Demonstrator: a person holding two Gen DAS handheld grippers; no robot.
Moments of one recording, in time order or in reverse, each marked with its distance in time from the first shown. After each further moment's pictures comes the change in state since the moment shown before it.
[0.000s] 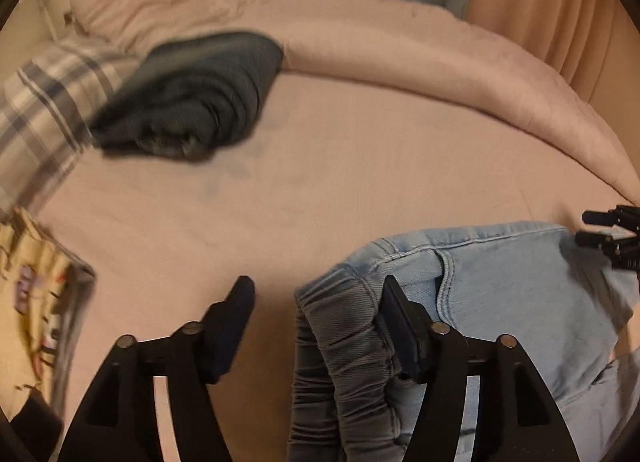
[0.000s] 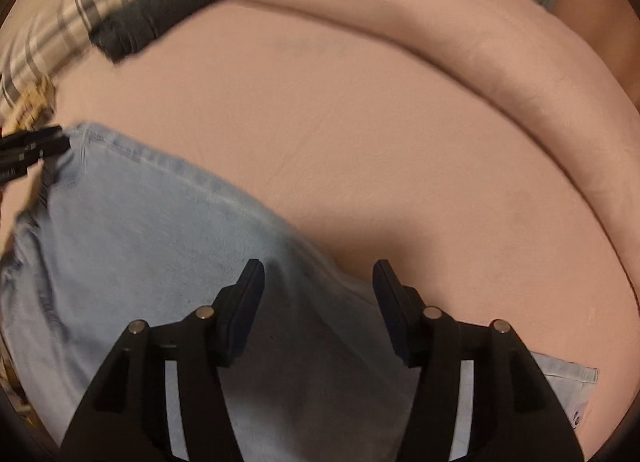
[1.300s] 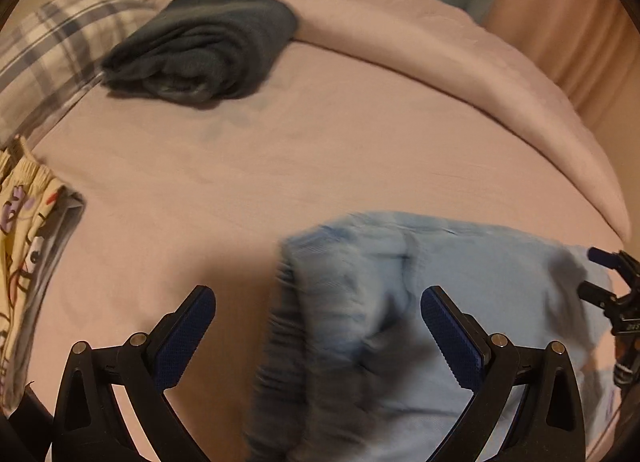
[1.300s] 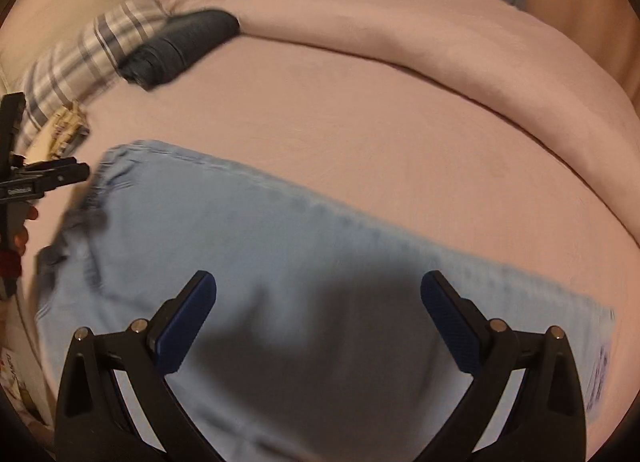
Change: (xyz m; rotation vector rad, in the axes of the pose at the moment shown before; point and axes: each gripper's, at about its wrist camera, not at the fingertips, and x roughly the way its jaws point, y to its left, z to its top) left arm 0.007 0.013 -0.021 -0.166 0.108 -0.037; right arm -0.028 0.014 -0.043 0.071 -0.059 0.041
